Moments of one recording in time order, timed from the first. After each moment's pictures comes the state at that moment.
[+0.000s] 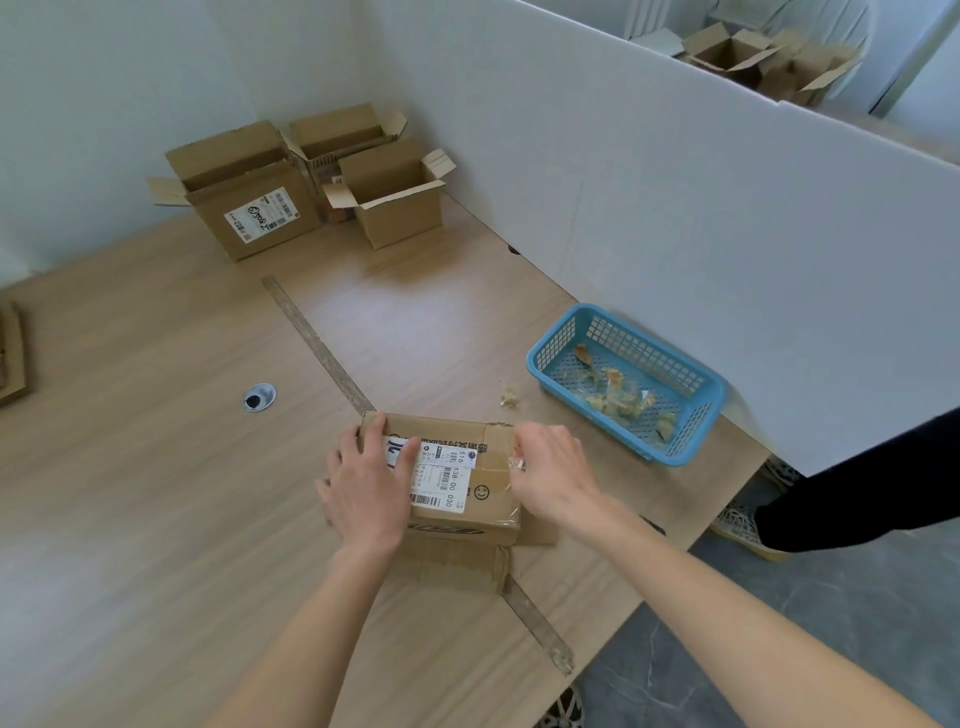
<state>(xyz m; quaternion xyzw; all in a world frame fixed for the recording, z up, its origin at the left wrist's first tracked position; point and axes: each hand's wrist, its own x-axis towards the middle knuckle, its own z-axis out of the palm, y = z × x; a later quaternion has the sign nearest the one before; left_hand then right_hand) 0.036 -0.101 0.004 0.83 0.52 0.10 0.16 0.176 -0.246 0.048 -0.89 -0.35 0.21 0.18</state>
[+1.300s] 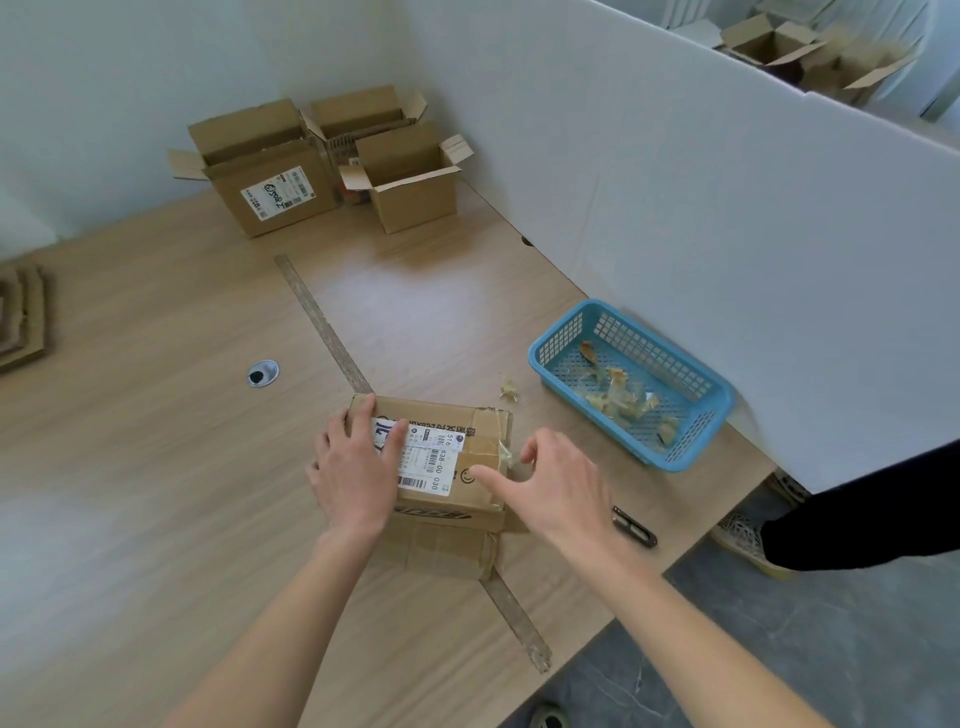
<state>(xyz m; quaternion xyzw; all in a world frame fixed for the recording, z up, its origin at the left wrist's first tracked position) 0.037 -0.105 -0.002 0.81 0.55 0.12 0.18 0.172 -0.274 0.037 -0.91 -0.30 0.22 0.18</state>
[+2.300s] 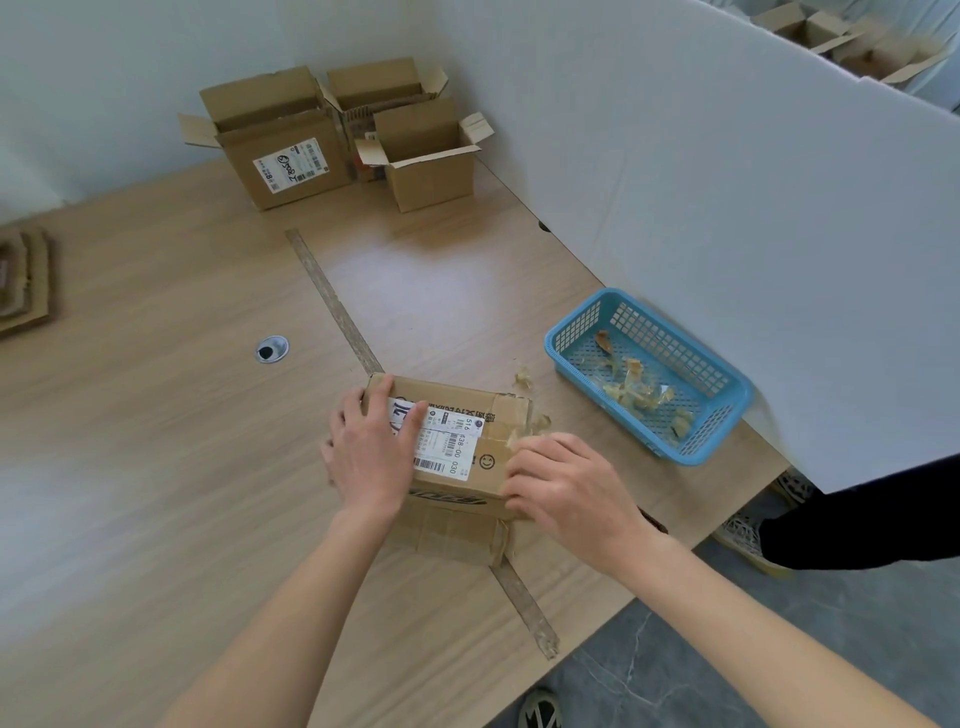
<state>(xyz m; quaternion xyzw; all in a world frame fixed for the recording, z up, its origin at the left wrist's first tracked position) 0.037 -0.103 -0.006 0.81 0.54 0.14 0.17 0.180 -0.296 0.029 -0.69 -0.70 -0.01 0.15</state>
